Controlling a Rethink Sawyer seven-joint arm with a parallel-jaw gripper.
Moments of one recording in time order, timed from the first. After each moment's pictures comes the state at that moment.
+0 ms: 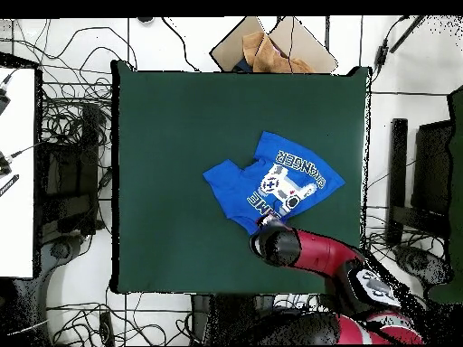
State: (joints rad) arm -0.51 -0.51 0.01 1.90 -0.30 0.21 2.48
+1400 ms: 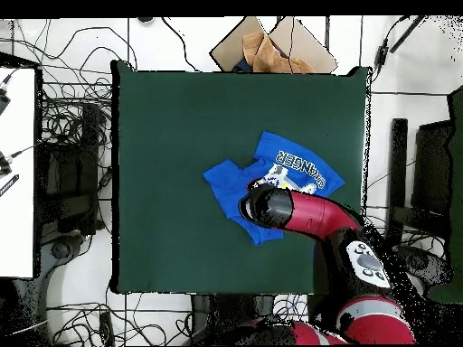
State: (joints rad) arm -0.43 -0.56 0.06 1.74 -0.18 0.37 2.48
